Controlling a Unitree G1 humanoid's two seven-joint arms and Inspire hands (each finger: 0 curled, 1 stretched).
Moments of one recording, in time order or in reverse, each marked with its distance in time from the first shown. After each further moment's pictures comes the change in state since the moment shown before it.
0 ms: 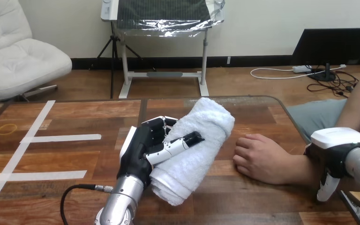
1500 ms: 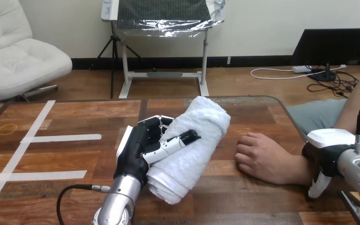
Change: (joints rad) left arm 0.000 0.010 0.003 0.000 0.002 -0.006 0.023; right arm -0.069 0.078 0.040 0.199 0.039 0.001 -0.161
